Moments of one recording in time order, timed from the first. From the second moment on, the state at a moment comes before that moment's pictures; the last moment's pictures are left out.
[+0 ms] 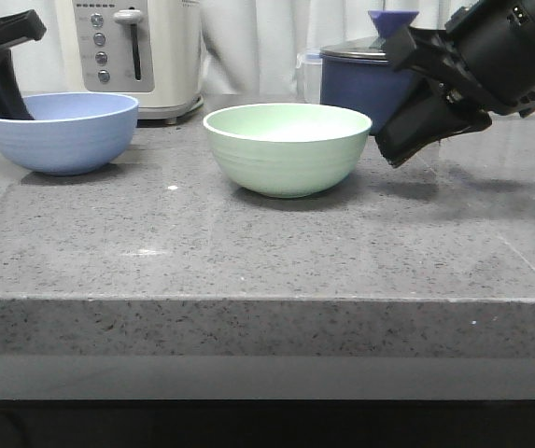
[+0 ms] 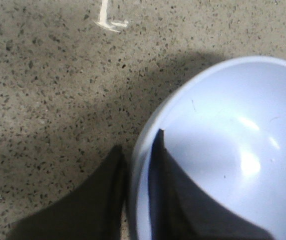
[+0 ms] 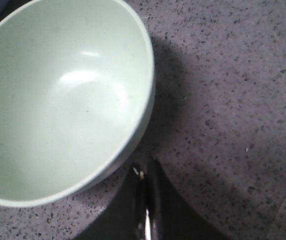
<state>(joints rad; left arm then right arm) -0.03 1.82 -1.52 -0.40 0.95 0.13 0.20 1.54 -0.99 0.97 0.54 -0.89</state>
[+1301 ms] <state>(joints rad) -0.55 1.97 -1.98 -0.15 1.18 0.06 0.20 1.54 -0.99 0.97 0.54 -0.89</state>
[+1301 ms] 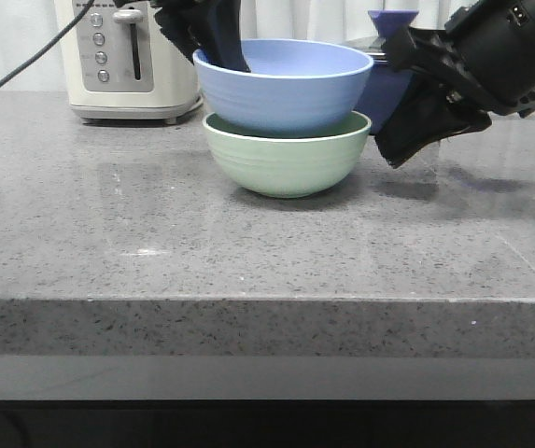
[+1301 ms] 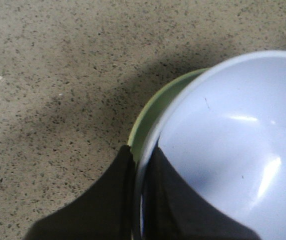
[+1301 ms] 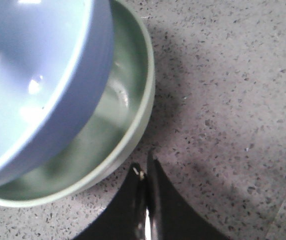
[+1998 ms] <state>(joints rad) -0.55 1.98 -1.99 -0.15 1.18 0.06 0.20 1.54 -0.99 0.97 0.54 -0.89</state>
